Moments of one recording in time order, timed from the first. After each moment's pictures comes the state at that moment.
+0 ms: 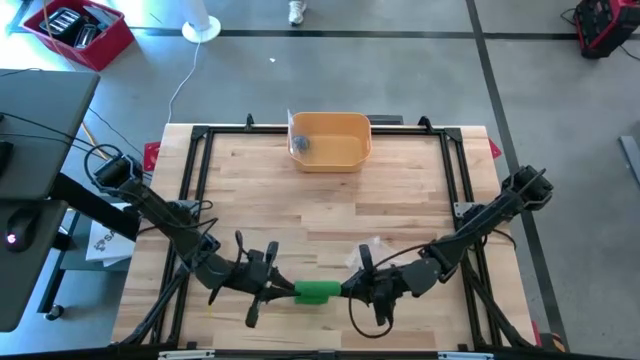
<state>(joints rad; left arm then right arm) -0.70 1.41 0.93 0.37 -0.49 -0.22 0.62 1.57 1.03 0.38 0.43 -0.57</state>
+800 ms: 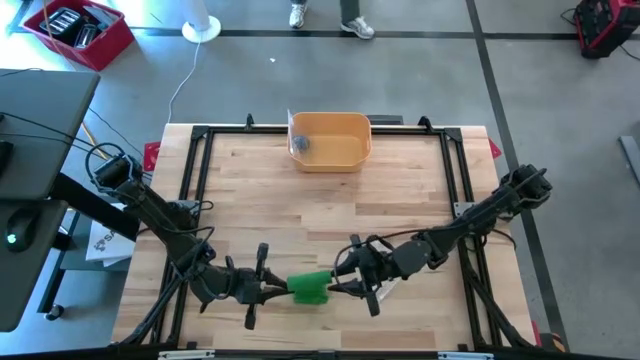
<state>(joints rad) -0.77 1.41 0.93 0.23 -0.67 0.17 0.52 1.57 1.03 0.43 0.27 0.36</state>
